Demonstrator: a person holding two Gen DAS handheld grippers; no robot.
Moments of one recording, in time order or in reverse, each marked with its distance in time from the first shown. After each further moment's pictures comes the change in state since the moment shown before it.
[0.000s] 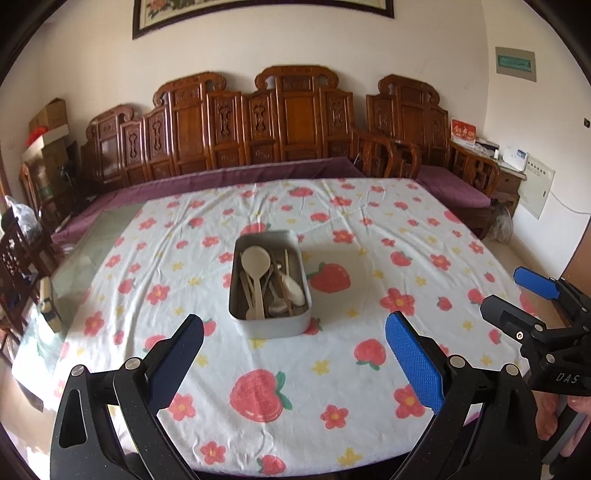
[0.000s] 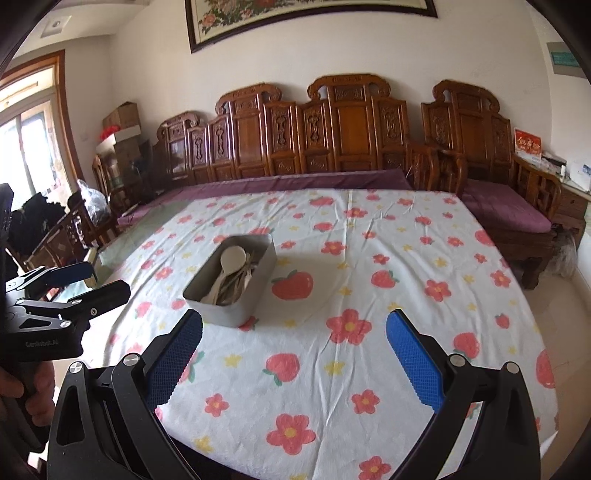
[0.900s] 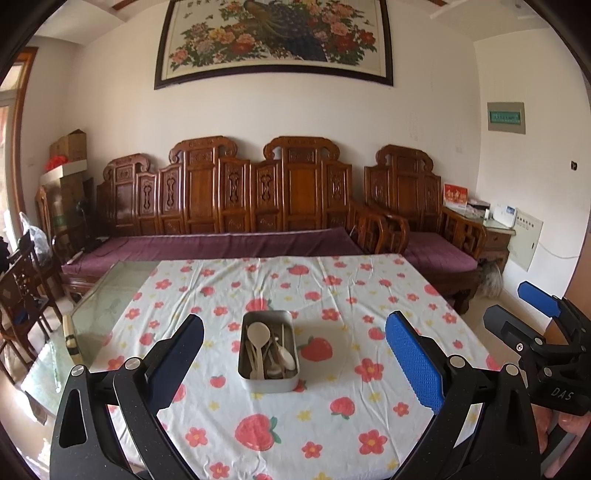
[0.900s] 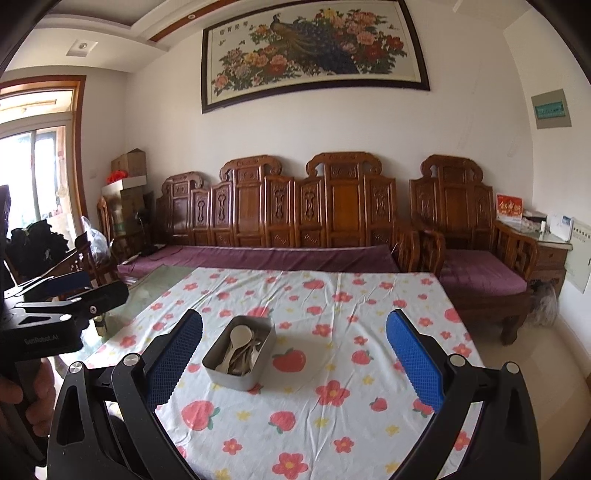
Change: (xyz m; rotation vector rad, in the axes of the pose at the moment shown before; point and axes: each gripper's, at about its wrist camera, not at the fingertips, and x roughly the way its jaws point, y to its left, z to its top) left arm -0.113 -0.004 0.051 -0.051 -0.242 -0.005; right arm -0.126 0.027 0.061 -0.055 -0.256 -0.052
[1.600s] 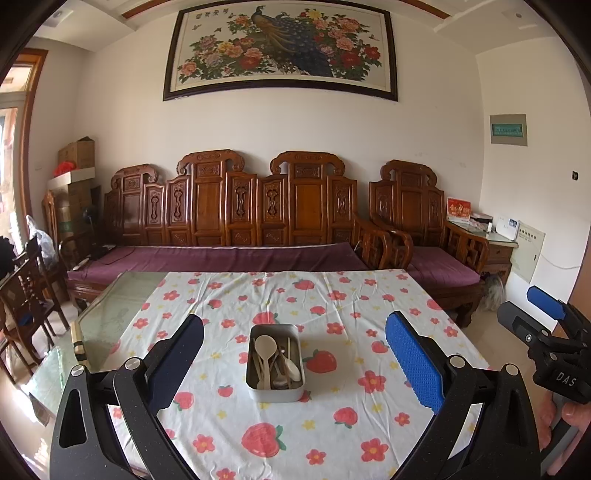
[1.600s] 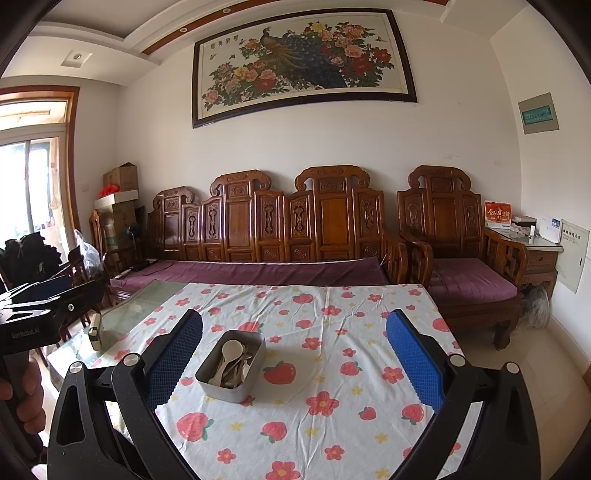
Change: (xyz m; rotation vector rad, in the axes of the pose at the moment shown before) left arm -0.020 0.007 0.010 -0.012 -0.050 0.018; right arm -0.017 -0.010 0.012 0.018 -0.044 -0.035
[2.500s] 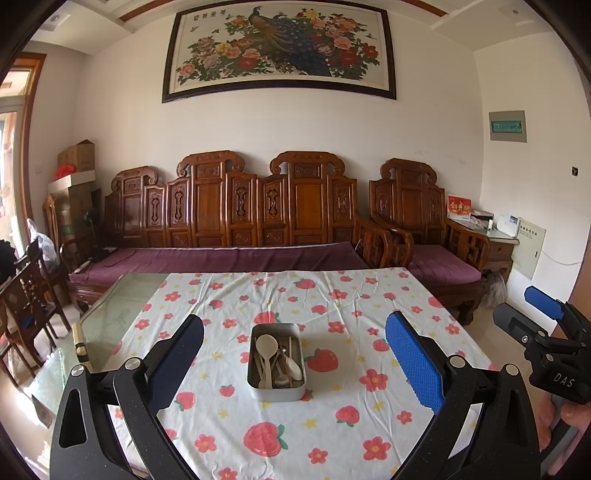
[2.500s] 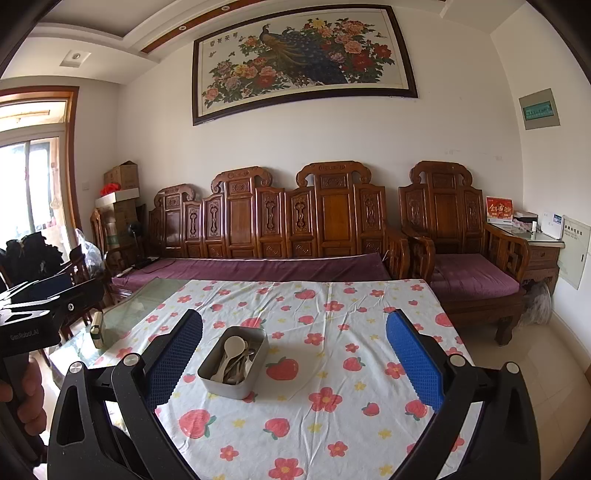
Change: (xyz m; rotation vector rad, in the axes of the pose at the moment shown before) left arm -0.001 0.001 -0.004 0.008 -0.001 0.006; right arm 0.002 0.004 -0.003 0.002 0.006 0.003
